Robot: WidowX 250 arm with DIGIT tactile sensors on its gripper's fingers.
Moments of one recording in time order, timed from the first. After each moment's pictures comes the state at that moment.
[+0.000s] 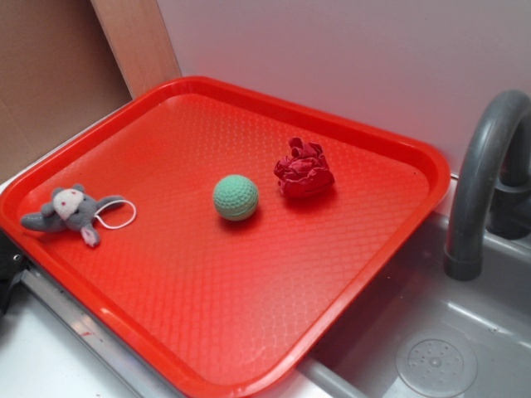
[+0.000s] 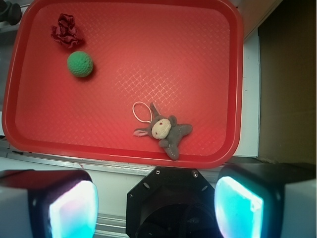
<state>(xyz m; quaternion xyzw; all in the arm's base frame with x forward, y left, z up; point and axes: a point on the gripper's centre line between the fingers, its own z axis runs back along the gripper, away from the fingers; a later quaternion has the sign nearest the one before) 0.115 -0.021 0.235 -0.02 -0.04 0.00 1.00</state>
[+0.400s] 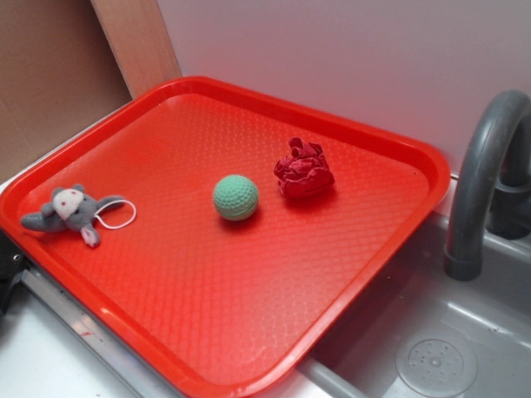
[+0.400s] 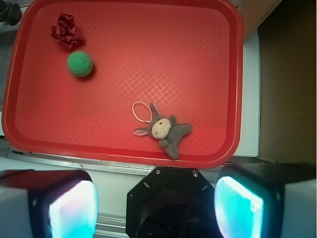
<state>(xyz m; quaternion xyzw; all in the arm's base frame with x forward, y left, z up) 0.114 -0.021 0.228 -0.02 -0.03 0.00 1.00</state>
